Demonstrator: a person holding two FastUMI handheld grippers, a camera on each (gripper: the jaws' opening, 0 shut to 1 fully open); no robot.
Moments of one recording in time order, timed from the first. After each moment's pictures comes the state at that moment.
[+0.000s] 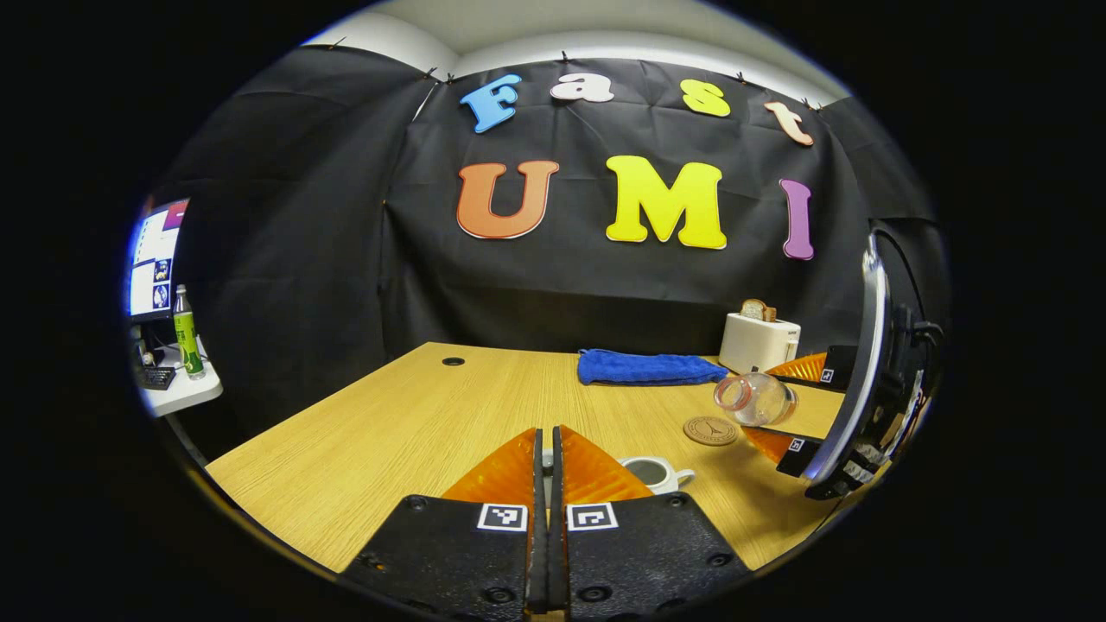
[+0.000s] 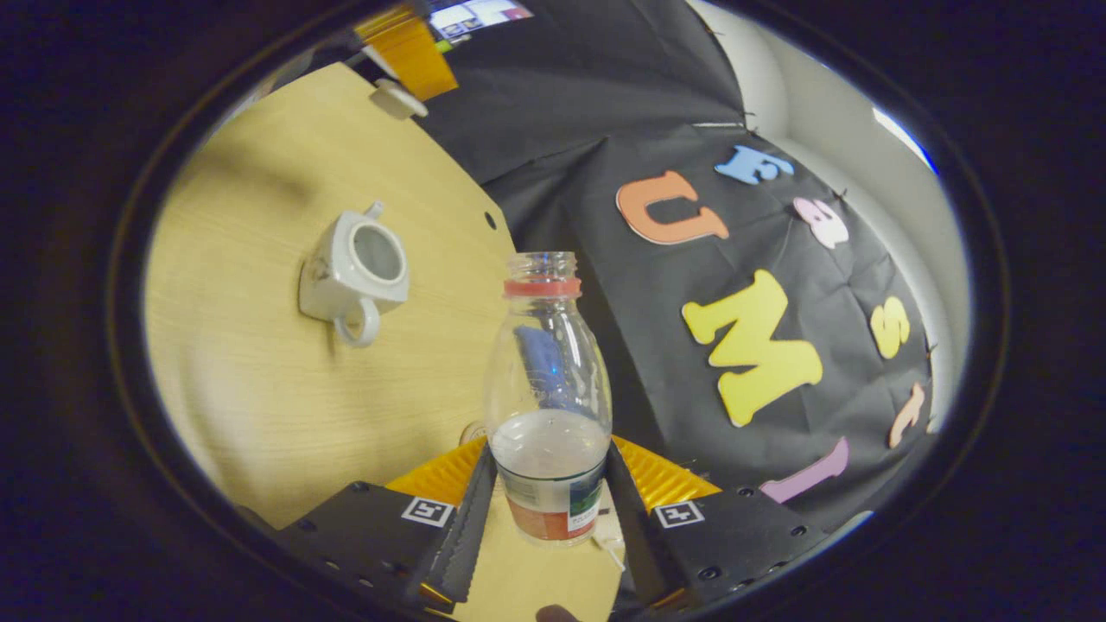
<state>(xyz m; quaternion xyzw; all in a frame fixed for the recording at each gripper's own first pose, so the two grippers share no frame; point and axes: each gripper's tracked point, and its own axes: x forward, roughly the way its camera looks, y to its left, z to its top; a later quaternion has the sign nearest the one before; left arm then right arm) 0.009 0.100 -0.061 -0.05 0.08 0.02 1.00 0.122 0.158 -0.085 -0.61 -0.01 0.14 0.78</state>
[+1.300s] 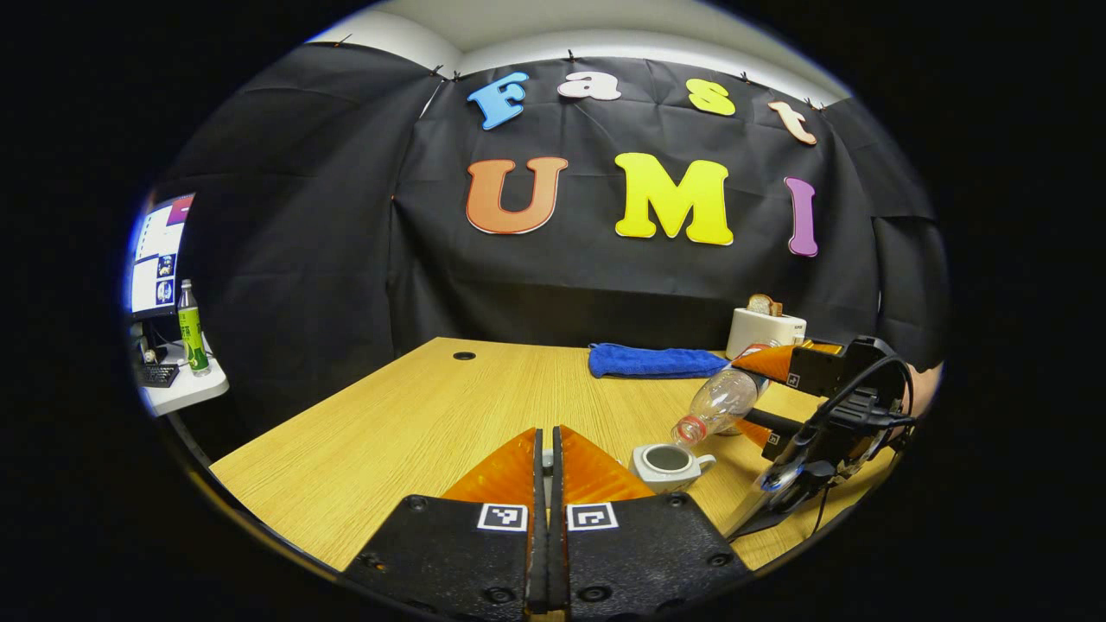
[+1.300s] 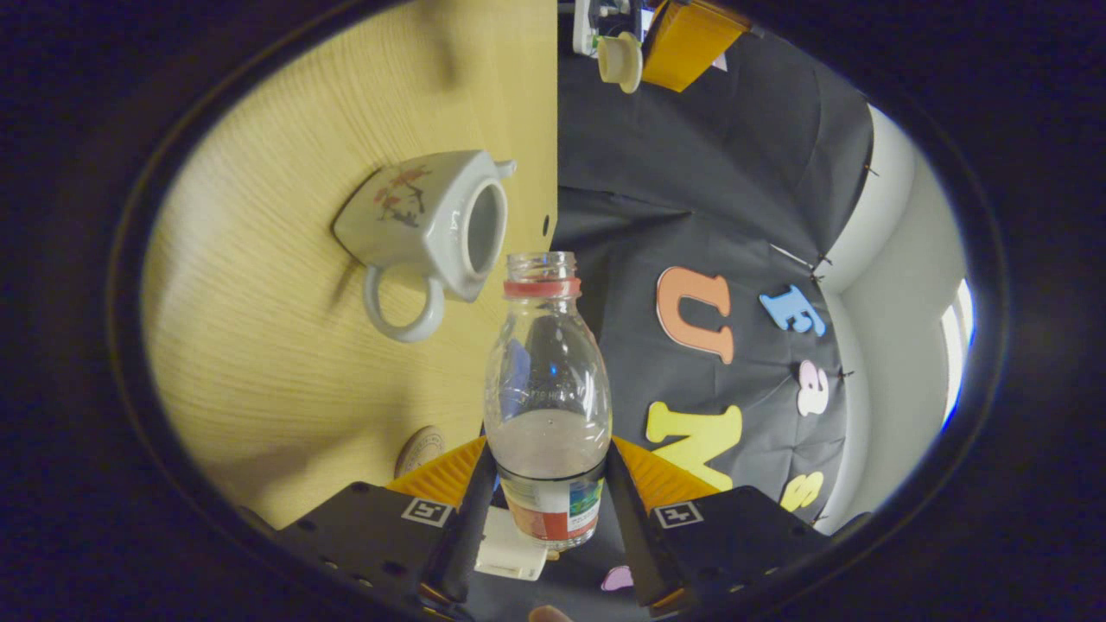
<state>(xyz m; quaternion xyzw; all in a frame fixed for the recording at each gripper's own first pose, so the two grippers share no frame) 0.001 0.116 -0.070 -0.05 0.08 0.02 1.00 0.139 0.203 -0.074 -0.78 -0.11 0.11 0.61</state>
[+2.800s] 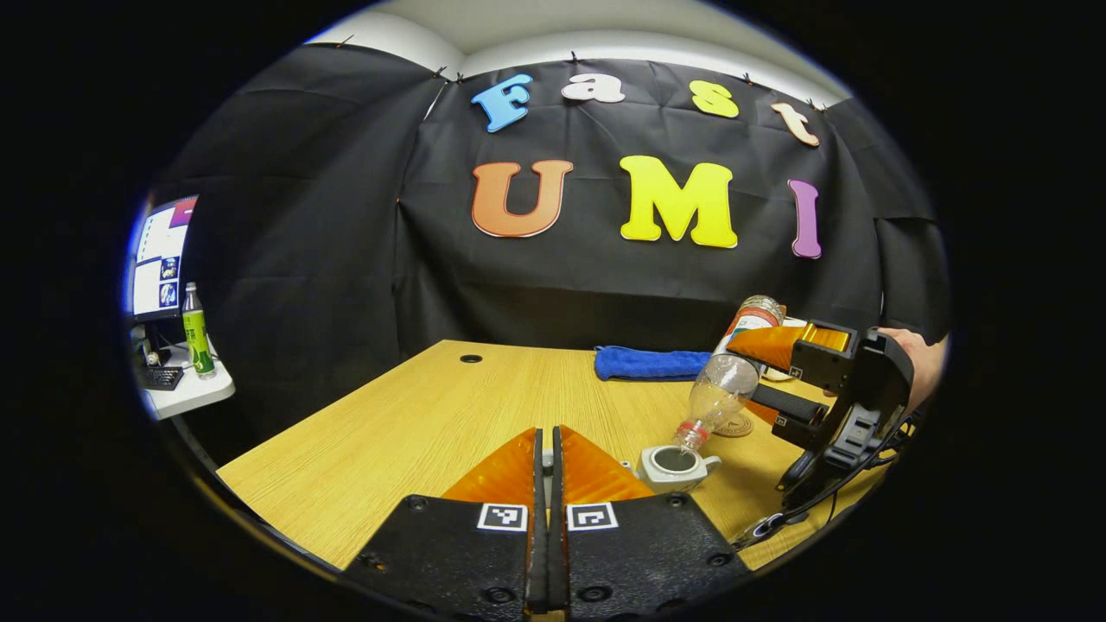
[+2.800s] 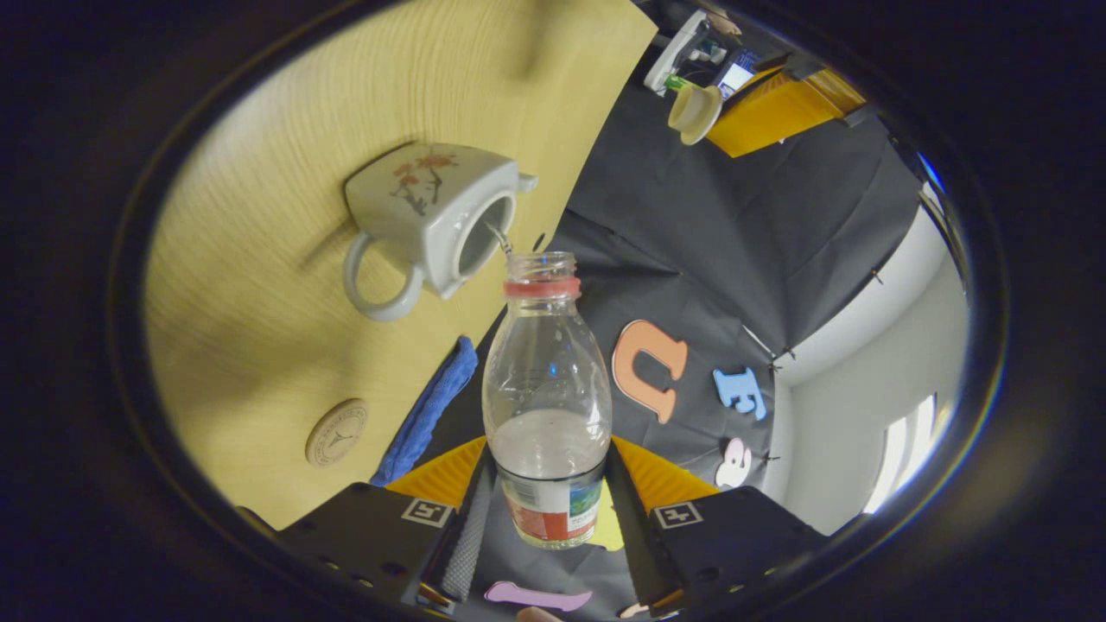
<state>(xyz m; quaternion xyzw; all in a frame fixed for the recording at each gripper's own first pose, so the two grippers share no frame) -0.003 0.127 -0.065 -0.05 0.08 0.03 1.00 0.132 0.227 -0.045 -0.84 -0.21 0.07 0.49</state>
